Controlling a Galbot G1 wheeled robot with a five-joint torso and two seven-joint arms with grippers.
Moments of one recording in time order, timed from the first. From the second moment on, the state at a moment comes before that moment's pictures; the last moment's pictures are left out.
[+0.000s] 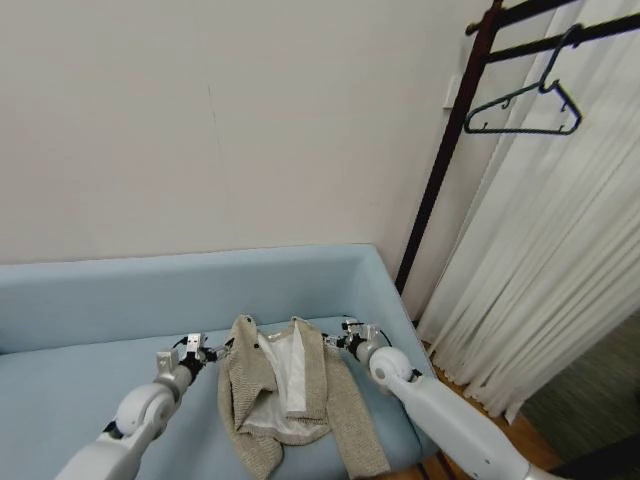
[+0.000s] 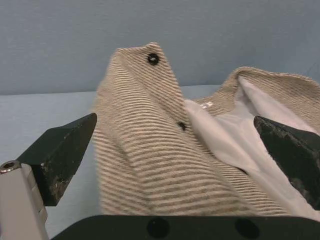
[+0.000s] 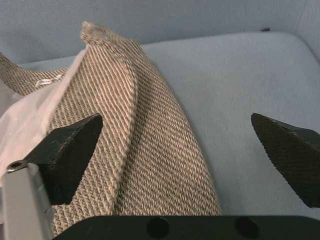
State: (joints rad) left arm 1.23 -0.93 -0.44 -1.82 -0.80 0.35 -0.05; right arm -0.76 1.01 -0.13 1.61 1.03 -0.43 0.37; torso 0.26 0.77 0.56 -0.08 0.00
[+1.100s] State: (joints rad) left arm 1.09 -1.07 -0.31 -1.62 -0.79 0.42 -0.19; right arm -0.76 1.16 -0.19 1.55 1.04 -0.43 0.40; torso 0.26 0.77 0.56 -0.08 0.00
